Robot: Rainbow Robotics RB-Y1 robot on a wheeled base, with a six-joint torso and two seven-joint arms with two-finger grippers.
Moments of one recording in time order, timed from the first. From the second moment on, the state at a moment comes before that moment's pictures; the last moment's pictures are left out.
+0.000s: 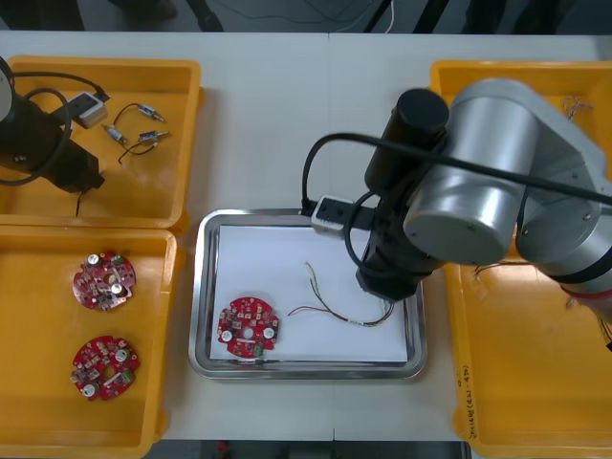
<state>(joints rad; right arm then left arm) -0.77 -0.58 0.61 -2.09 -0.78 1.90 1.59 -0.72 0.89 -0.26 -1.25 0.93 1.32 -2.00</state>
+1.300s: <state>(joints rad) -0.97 -0.59 -0.10 -1.50 -0.48 1.92 1.54 -0.72 0.88 -0.35 -1.17 0.96 1.17 -2.02</state>
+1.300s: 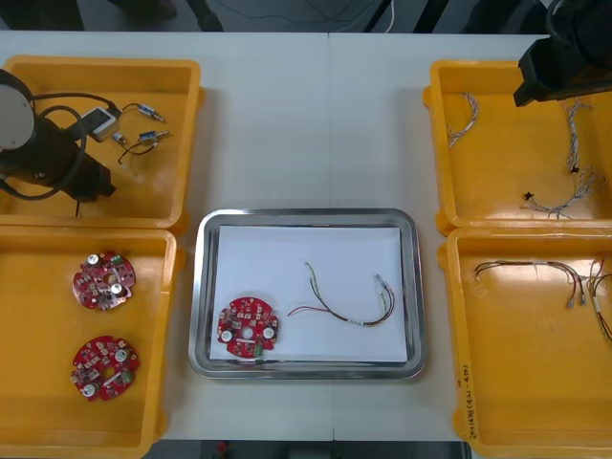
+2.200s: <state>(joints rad) -1.02 -0.60 -0.17 -1.19 -0.40 1.92 1.51 -0.72 0.87 -0.36 -1.14 0.97 1.17 -2.02</state>
